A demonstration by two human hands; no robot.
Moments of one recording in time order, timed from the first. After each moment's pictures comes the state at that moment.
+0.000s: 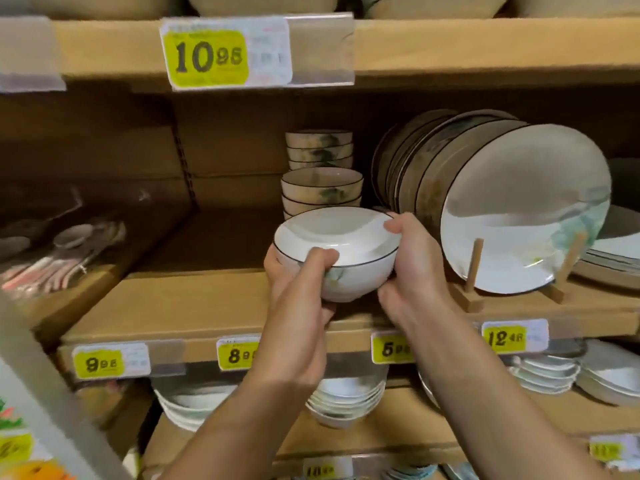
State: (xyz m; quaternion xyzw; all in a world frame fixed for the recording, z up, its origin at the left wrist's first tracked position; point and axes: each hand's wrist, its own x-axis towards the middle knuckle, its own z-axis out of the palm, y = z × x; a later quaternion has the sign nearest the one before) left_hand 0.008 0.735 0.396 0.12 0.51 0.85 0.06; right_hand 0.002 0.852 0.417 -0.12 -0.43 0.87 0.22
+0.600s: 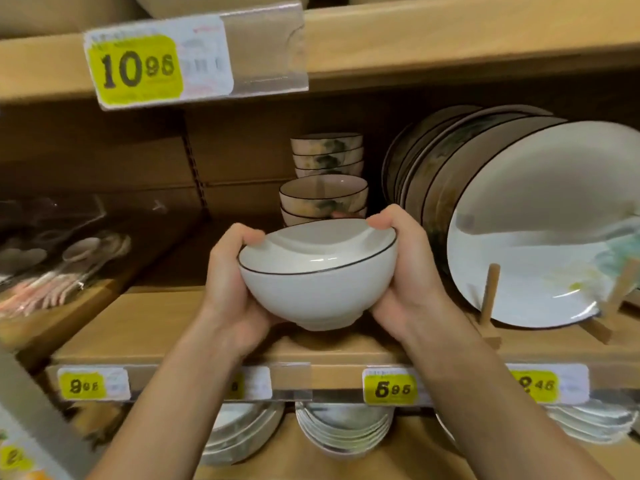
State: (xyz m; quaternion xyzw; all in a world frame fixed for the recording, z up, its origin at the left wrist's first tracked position) left_hand -0.044 0.722 0.425 0.07 0.52 0.84 0.13; right_hand -0.027 0.882 0.419 0.05 -0.43 0.90 0.02
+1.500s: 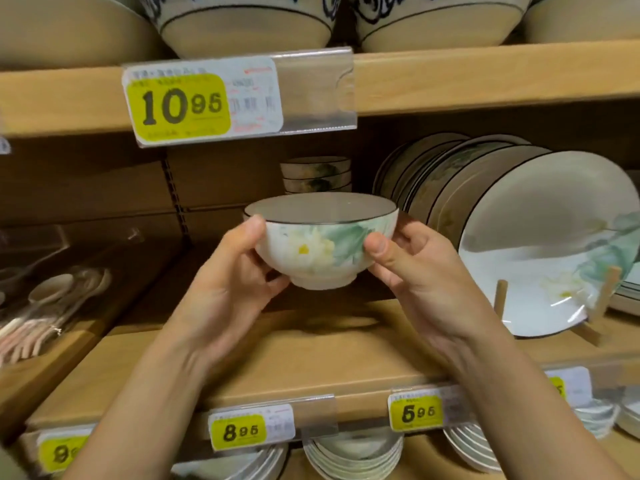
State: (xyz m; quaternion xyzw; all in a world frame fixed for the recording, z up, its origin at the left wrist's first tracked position) left_hand -0.078 0.686 0.446 0.31 0.51 0.79 0.14; right_hand -0.011 0.882 0.433 0.16 -0.59 0.77 0.20
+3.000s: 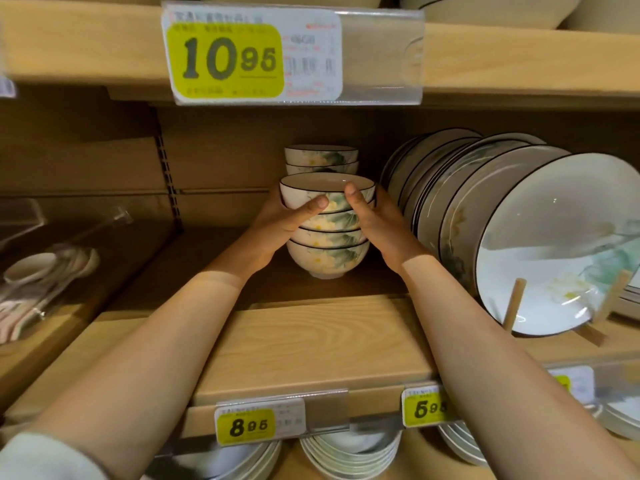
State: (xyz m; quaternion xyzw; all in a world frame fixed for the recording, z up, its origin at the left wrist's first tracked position) left_hand -0.222 0.743 0.428 0.39 0.63 0.67 0.03; right_hand -0.147 0.908 0.425 0.04 -0.75 0.60 0.27
